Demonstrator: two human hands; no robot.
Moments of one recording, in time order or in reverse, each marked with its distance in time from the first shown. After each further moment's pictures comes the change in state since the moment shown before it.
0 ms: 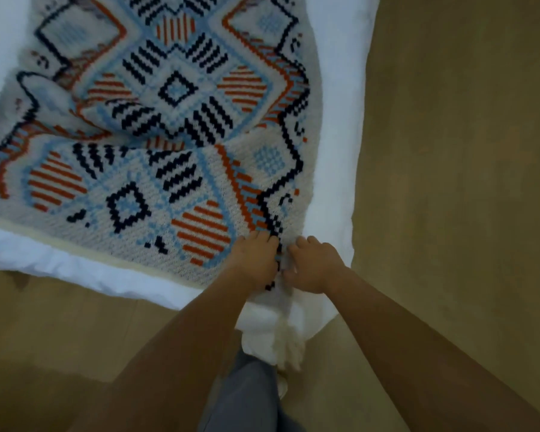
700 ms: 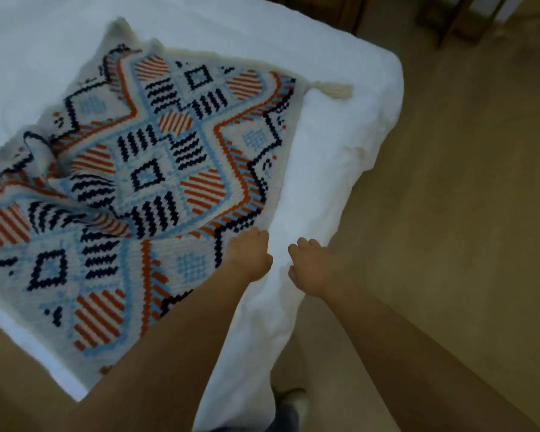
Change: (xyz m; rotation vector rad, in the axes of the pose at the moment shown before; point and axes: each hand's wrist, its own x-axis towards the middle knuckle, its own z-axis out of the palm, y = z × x) left_hand 0.230 0.083 -0.186 -0.264 0.070 -0.472; right_hand 0.096 0.236 -0.218 -0.180 0.154 -0.265
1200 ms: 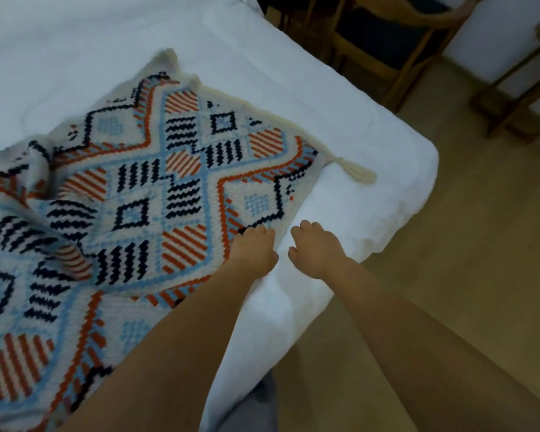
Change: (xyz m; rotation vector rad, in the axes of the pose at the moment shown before) left_hand 0.161 0.022 -0.099 -0.138 0.100 -0.165; right_hand 0.180 0.108 -0.126 -0.127 0.012 -0.181
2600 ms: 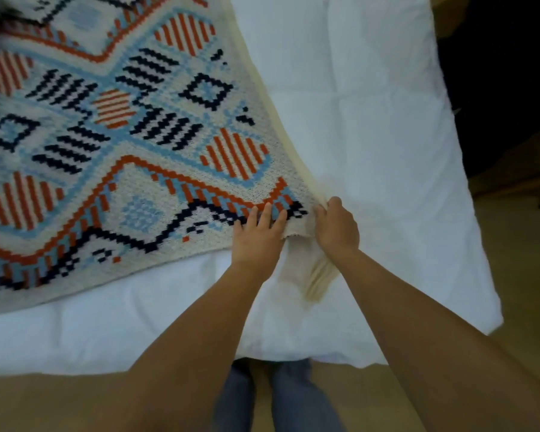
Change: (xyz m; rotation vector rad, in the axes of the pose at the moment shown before) left_hand 0.340 0.169 -0.004 -0.275 0.085 -0.695; right_hand 0.333 0.315 -0.014 0.347 -0.045 -0.077
